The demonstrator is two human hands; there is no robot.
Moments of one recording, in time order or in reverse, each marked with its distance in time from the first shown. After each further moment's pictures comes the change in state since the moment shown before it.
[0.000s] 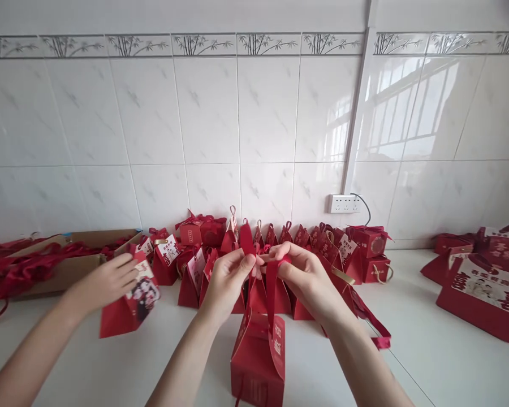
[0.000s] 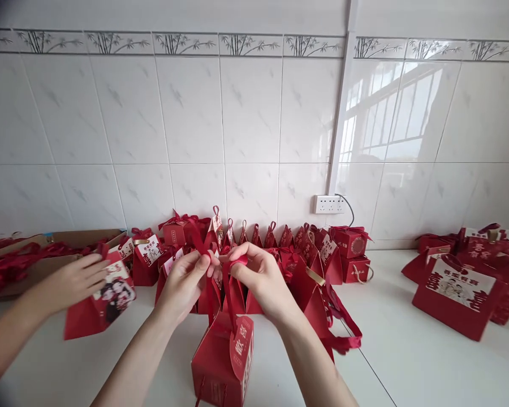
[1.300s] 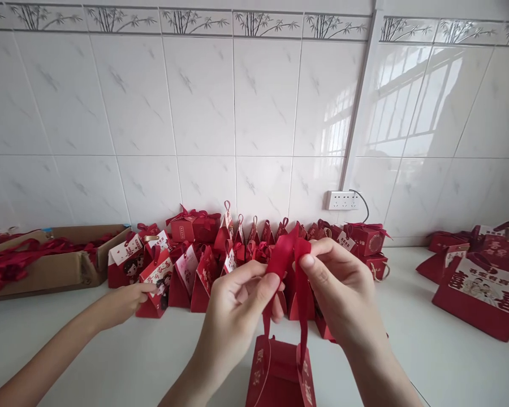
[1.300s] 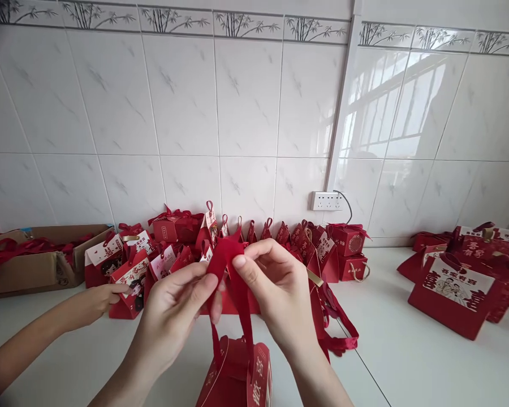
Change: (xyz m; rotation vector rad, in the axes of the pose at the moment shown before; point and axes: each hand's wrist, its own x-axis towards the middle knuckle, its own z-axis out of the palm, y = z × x) left_hand -0.029 0.026 0.036 0.039 -0.098 -0.106; right_hand -0.019 -0.017 -0.002 -0.130 0.250 -0.243
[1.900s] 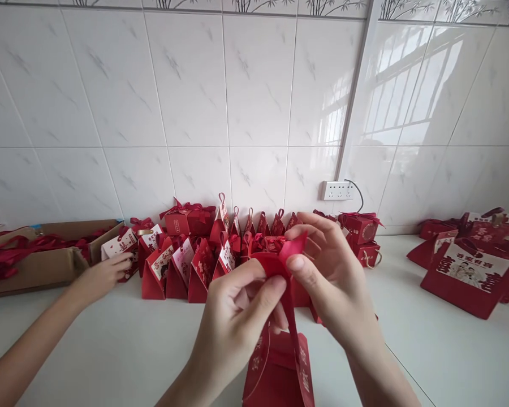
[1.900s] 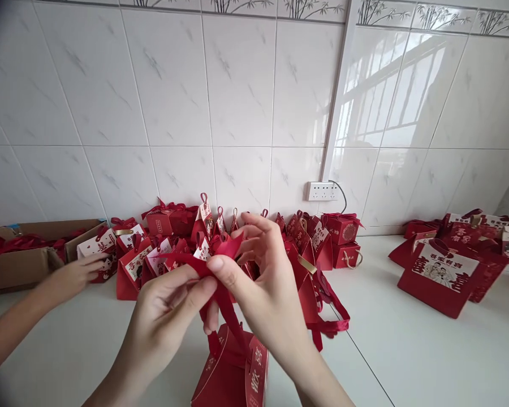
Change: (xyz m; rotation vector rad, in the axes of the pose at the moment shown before) left_hand -0.012 0.011 0.013 0.055 -0.031 -0.011; right_hand -0.010 -0.013 0.006 -0.229 0.050 -0.056
